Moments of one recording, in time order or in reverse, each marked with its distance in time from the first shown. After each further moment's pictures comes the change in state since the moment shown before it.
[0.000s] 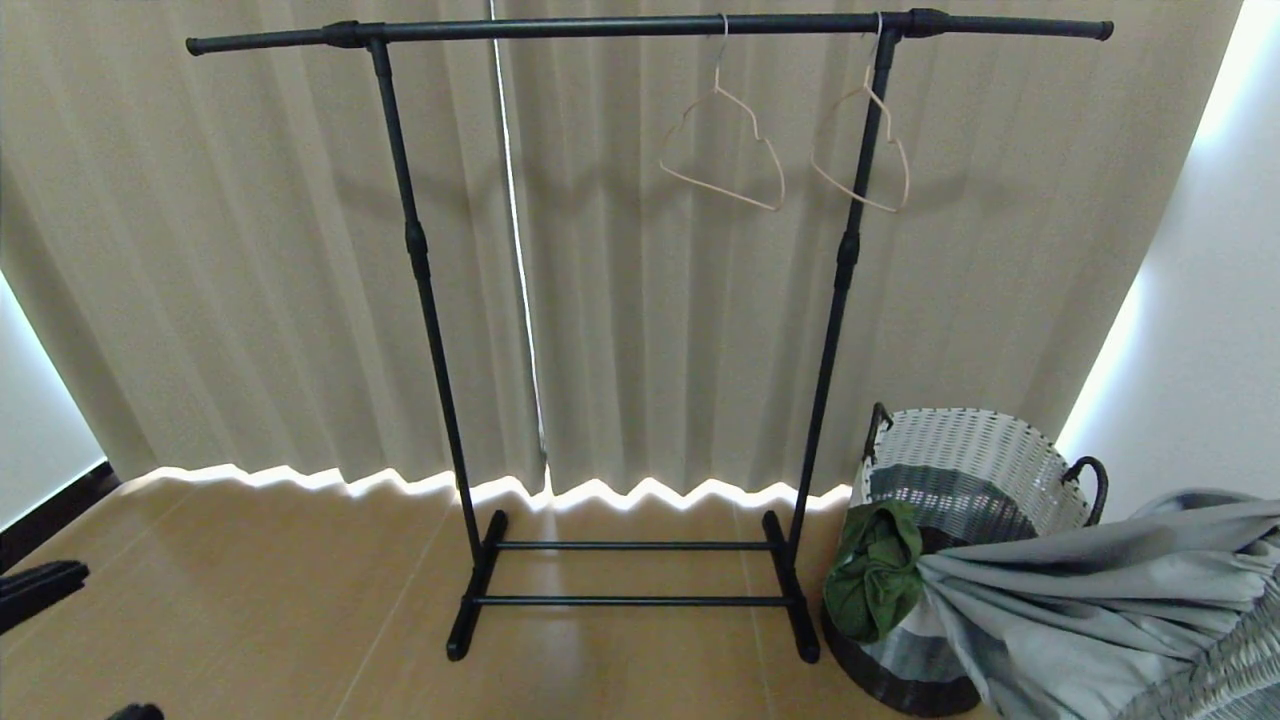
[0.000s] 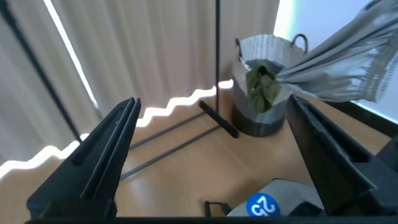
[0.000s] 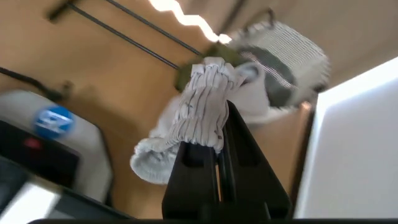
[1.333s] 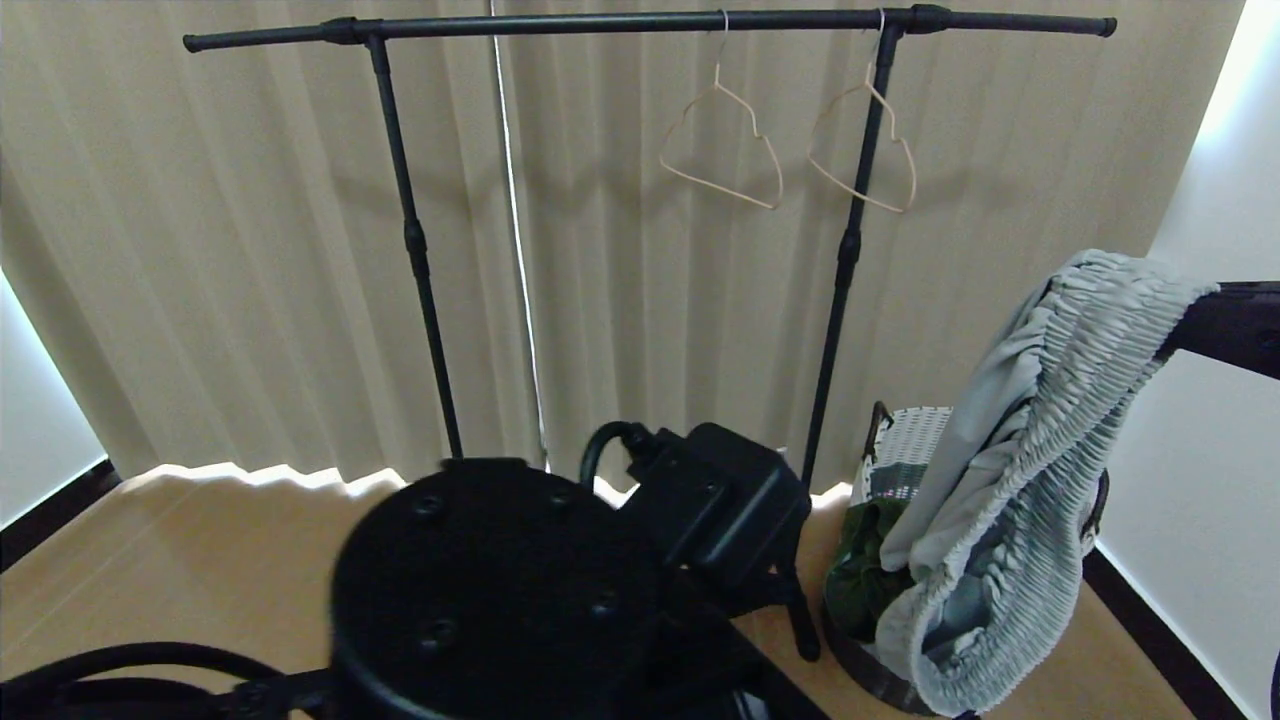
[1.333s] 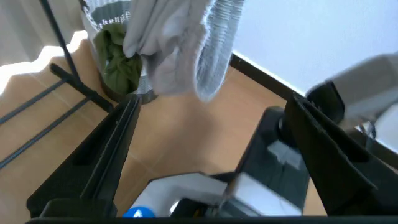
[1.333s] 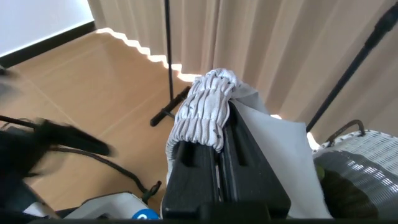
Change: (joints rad) left arm -1.123 1.065 -0.430 -0.394 0.621 -0.326; right arm 0.372 0.266 -0.142 -0.453 0.000 0.357
